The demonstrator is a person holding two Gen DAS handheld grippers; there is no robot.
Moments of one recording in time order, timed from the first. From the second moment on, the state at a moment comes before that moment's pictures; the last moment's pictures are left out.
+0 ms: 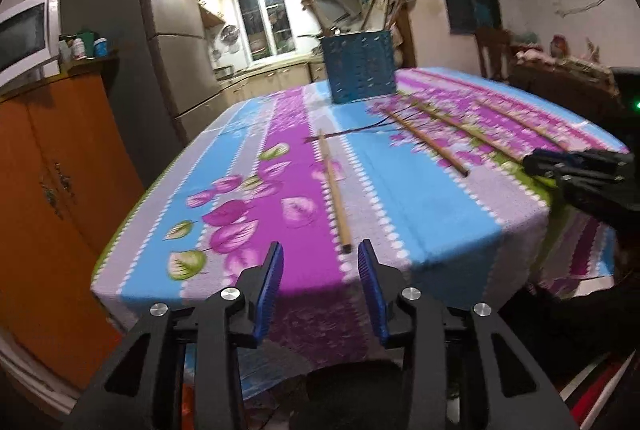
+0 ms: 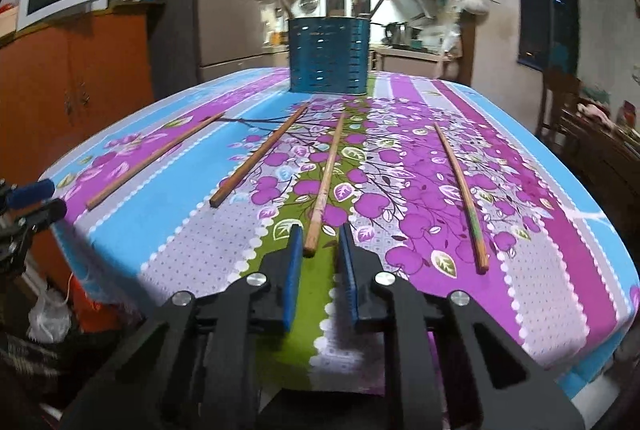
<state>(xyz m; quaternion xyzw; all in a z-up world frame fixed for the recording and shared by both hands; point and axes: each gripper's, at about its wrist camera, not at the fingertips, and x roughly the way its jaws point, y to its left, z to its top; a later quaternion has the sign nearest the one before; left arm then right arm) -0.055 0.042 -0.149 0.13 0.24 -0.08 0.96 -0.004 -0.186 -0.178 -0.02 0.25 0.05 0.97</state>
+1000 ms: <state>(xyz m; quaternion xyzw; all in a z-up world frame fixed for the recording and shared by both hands) -0.027 0.035 -0.171 0.08 0.22 -0.11 0.97 0.002 -0.175 -0.177 -0.01 0.26 0.00 0.96</state>
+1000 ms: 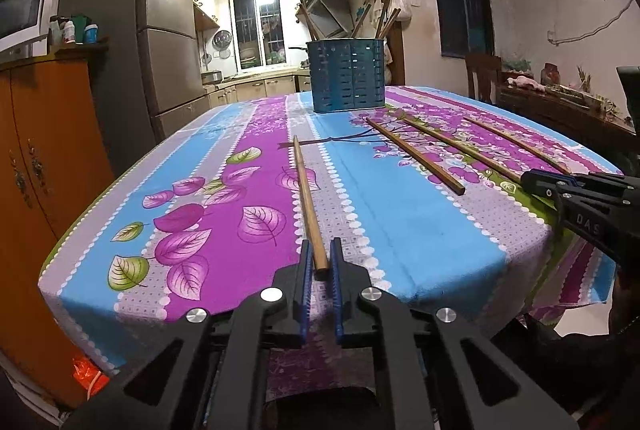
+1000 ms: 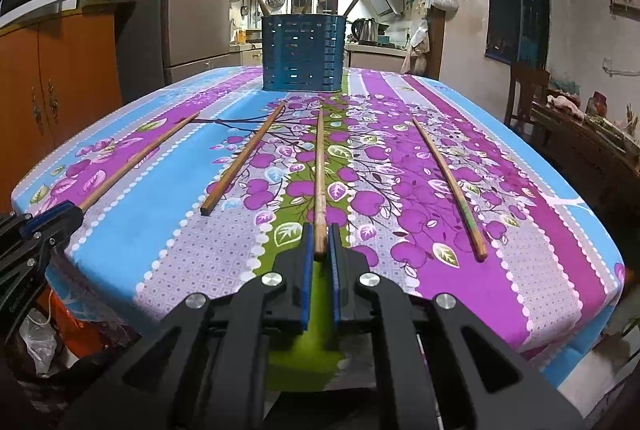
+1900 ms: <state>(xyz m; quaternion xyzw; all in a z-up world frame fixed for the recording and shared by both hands) -0.044 0.056 -0.119 0.10 0.18 -0.11 0.97 -0.032 -0.189 -0.120 -0.03 0.20 0.02 0.98</state>
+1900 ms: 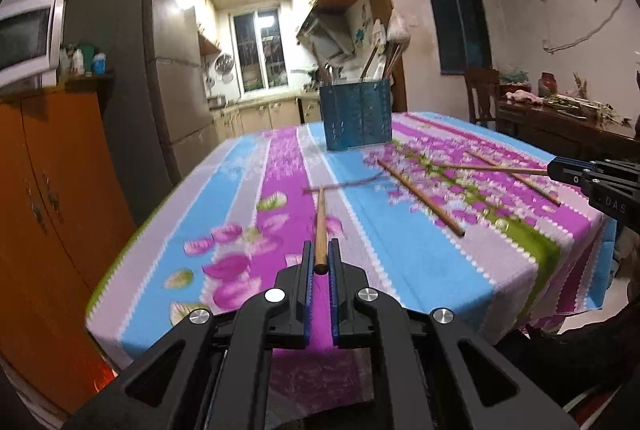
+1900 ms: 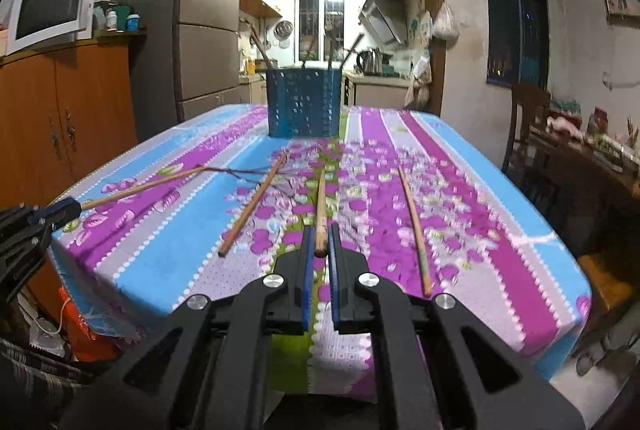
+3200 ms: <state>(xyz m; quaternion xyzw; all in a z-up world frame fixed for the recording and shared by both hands) 0.057 0.052 0.051 0.03 0.14 -0.23 0.96 0.036 -0.210 0.017 -0.02 0.15 0.11 0.98</state>
